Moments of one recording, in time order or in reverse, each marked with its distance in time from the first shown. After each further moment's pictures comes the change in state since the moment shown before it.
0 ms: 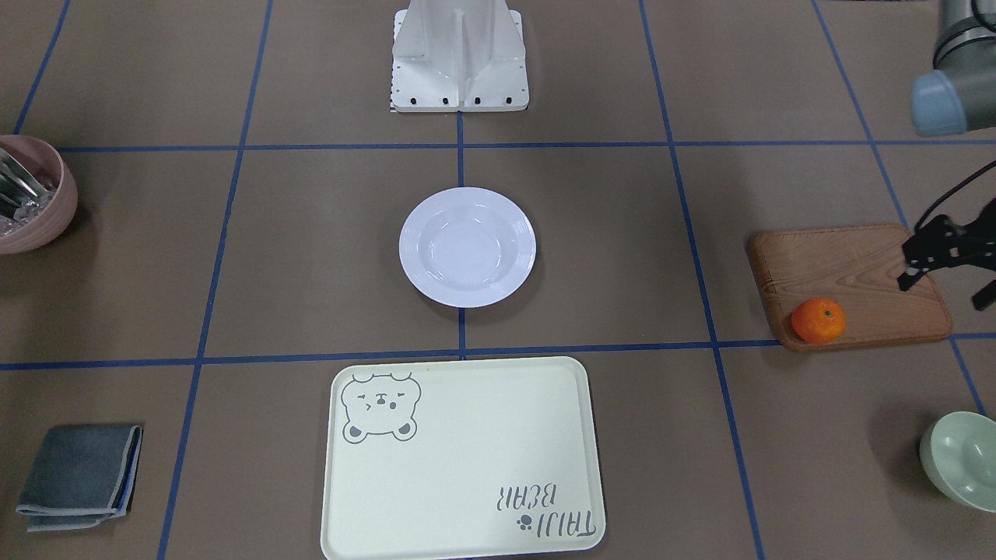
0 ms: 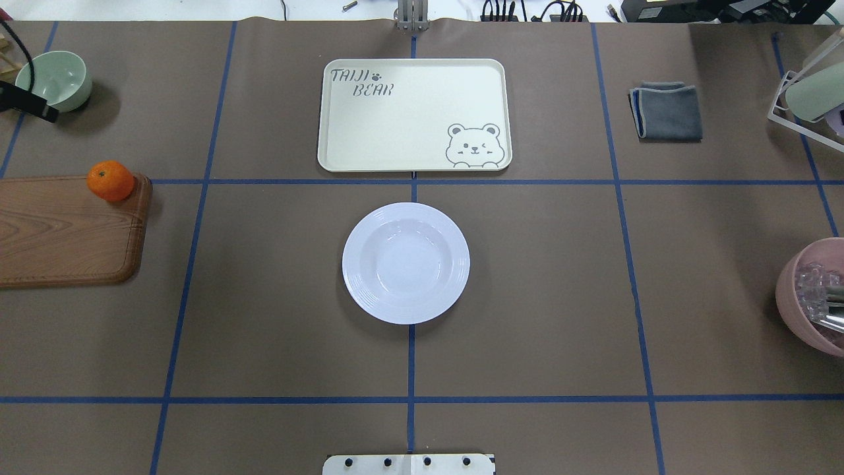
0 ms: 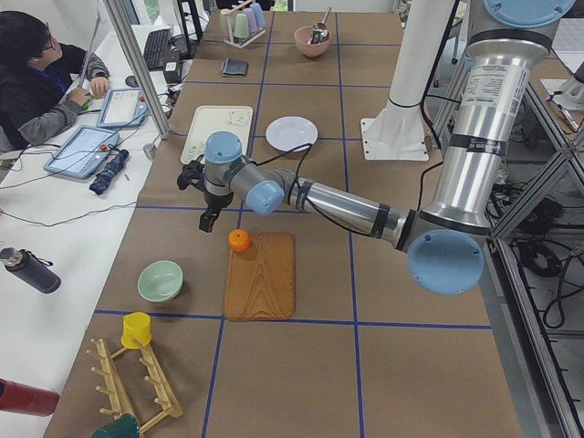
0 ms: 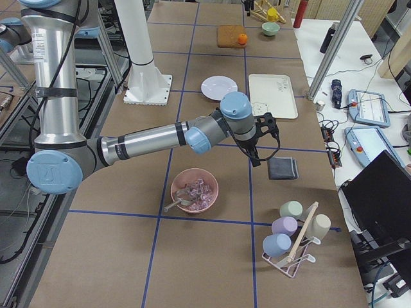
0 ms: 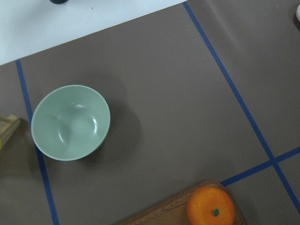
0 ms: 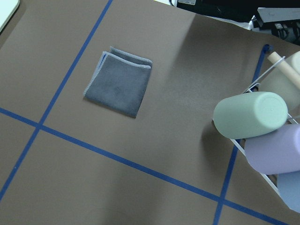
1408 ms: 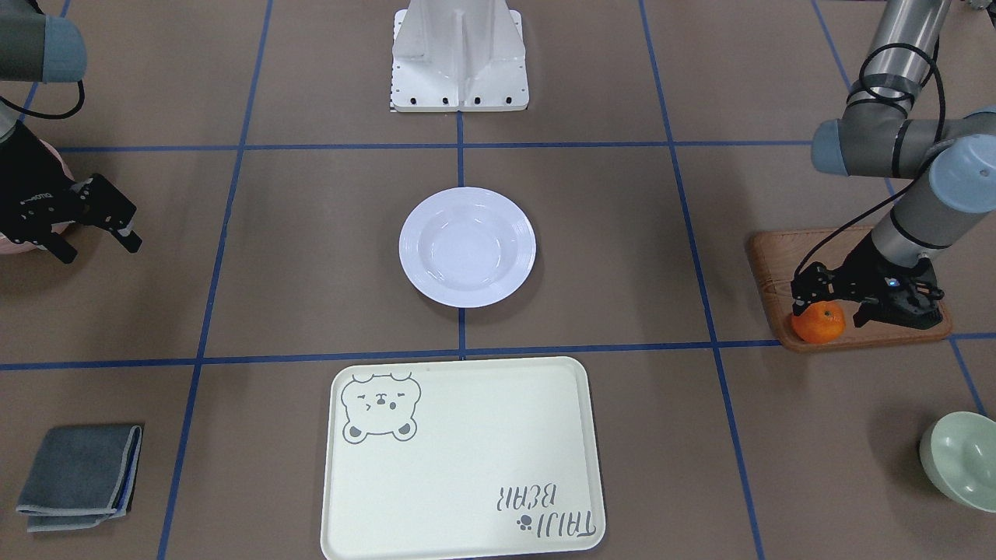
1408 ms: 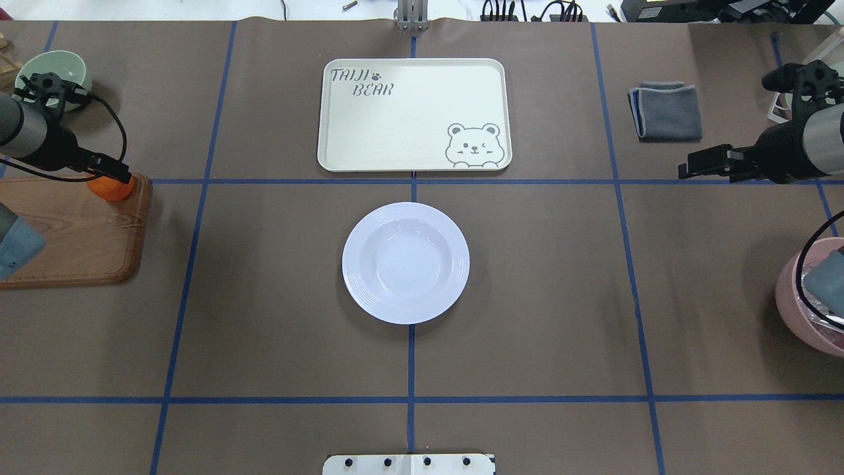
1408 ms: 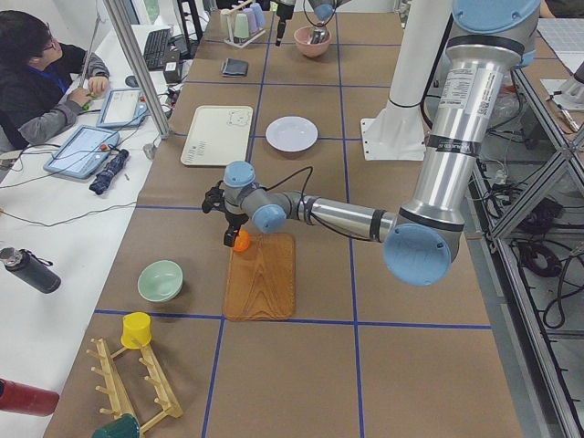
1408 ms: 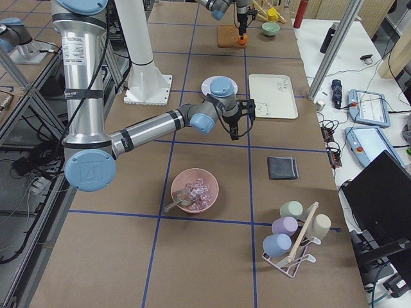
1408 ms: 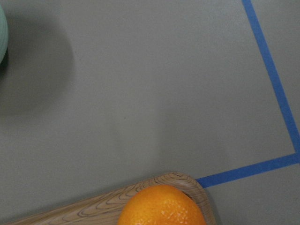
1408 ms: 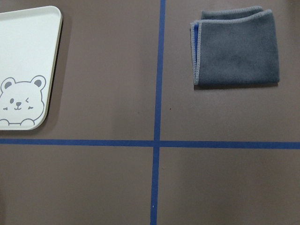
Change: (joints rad) left arm 0.200 -0.009 0.186 -0.176 0.106 -0.162; right arm -0.385 0.006 0.089 0.103 -0.234 0.553
